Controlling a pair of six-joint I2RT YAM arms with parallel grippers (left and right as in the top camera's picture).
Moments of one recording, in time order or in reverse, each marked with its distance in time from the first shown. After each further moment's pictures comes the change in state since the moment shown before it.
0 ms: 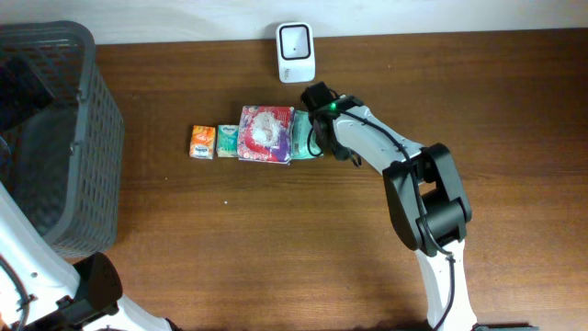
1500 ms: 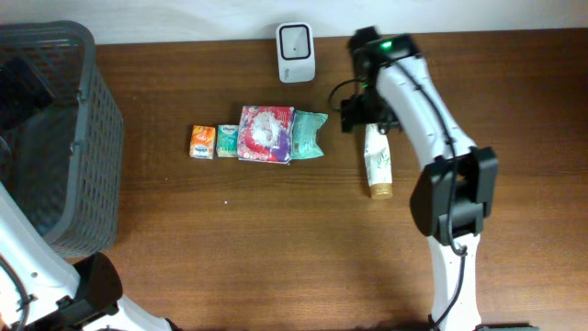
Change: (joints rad) left arm 0.000 0.000 0.000 0.000 0.000 0.000; right arm -0.164 0.013 0.461 -0.557 -0.431 0.280
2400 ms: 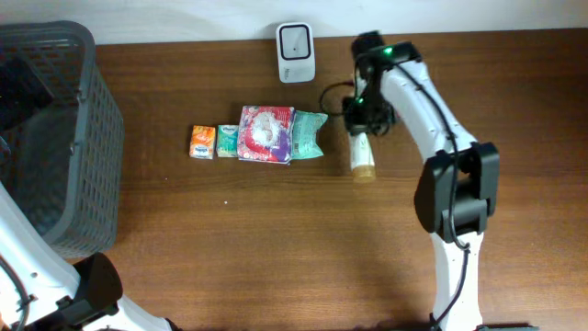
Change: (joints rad) left arm 0.000 0.000 0.000 0.000 0.000 0.000; right arm -0.058 0.009 -0.059 0.127 -0.367 -0.164
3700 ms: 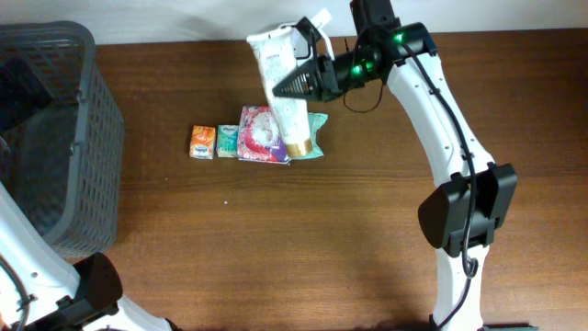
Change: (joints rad) left arm 0.000 0.000 0.000 0.000 0.000 0.000; right arm 0.058 -0.115 0.120 0.248 -1.161 -0.335
